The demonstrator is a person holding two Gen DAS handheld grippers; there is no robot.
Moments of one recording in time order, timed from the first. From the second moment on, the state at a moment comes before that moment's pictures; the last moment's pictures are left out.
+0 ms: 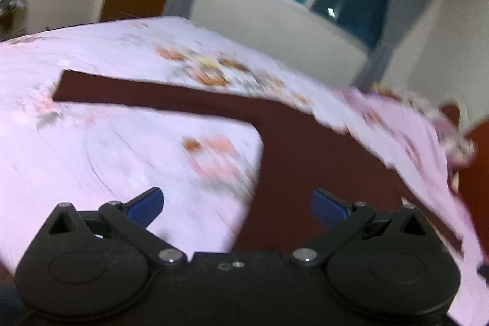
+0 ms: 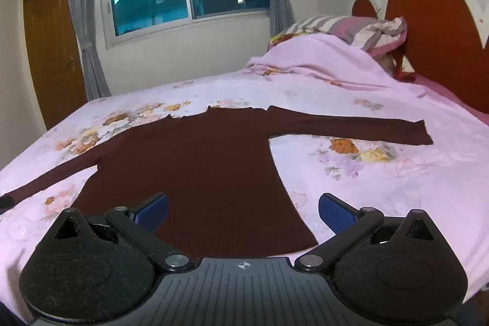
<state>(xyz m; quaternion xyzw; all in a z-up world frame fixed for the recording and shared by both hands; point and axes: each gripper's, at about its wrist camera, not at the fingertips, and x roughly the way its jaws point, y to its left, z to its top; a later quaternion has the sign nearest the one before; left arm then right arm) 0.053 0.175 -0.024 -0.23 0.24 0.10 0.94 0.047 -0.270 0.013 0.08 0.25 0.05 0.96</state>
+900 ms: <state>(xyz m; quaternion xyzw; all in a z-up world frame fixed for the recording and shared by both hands) 0.133 0.450 -0.155 -0.59 0.08 0.19 0.78 0.138 -0.200 -0.014 -0.01 0.28 0.05 0.96</state>
